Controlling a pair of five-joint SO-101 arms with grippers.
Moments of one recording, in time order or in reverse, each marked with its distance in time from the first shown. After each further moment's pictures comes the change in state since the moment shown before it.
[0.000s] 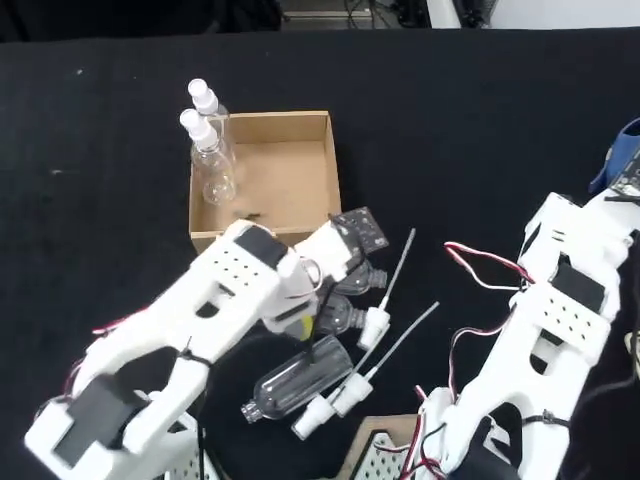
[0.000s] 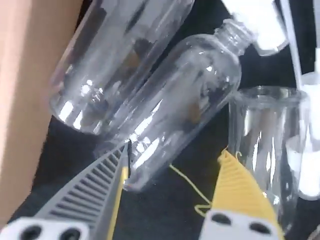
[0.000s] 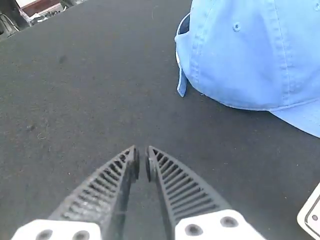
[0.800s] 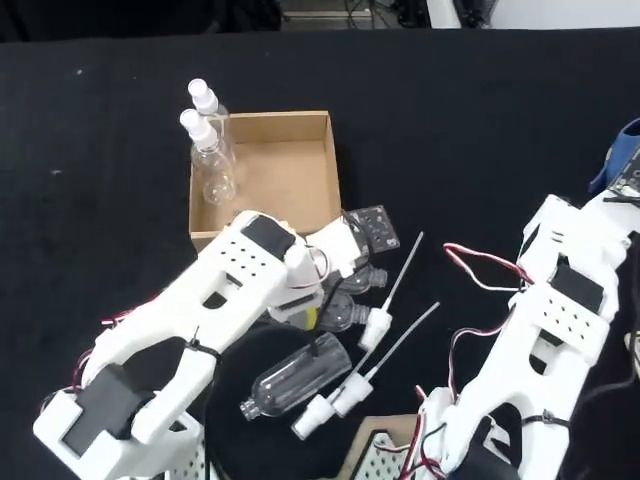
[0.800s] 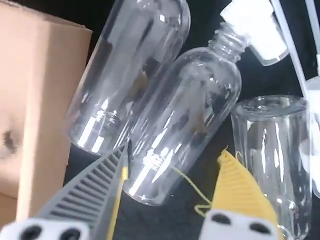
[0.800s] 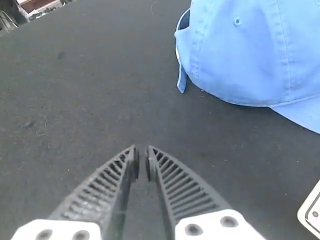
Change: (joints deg) left arm 0.0 3.2 -4.7 -1.1 -6.7; right arm 0.0 0.0 0.4 0.0 0.0
